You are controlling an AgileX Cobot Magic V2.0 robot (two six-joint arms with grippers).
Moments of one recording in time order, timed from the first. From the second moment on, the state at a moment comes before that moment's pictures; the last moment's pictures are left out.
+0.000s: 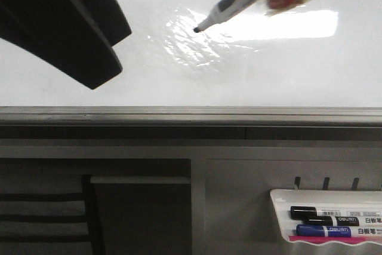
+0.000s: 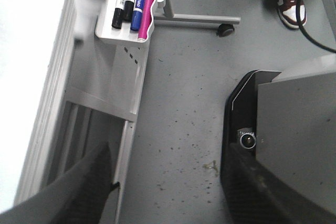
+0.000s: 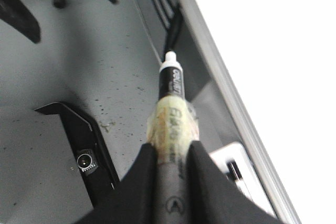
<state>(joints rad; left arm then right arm) -0.74 1.27 -1.08 -0.38 0.94 0.89 0.52 1.10 -1.13 0.30 1.03 -0.71</state>
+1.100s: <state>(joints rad) -0.51 0.91 -0.83 -0.39 0.66 0.64 0.39 1.23 -1.04 0.37 0.69 -0.36</state>
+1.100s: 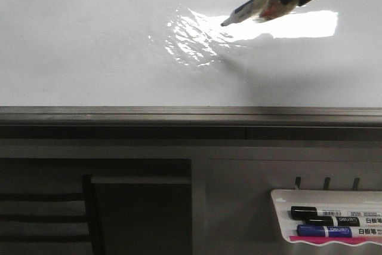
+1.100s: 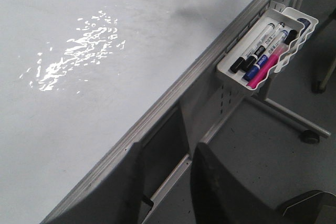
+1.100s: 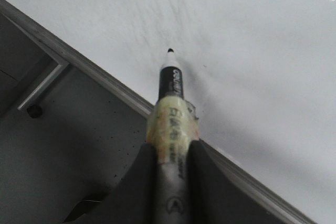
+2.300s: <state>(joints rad) -0.51 0.91 -0.83 -0.40 0.60 0.64 0.31 1.28 -1.04 0.31 0.75 -0.32</state>
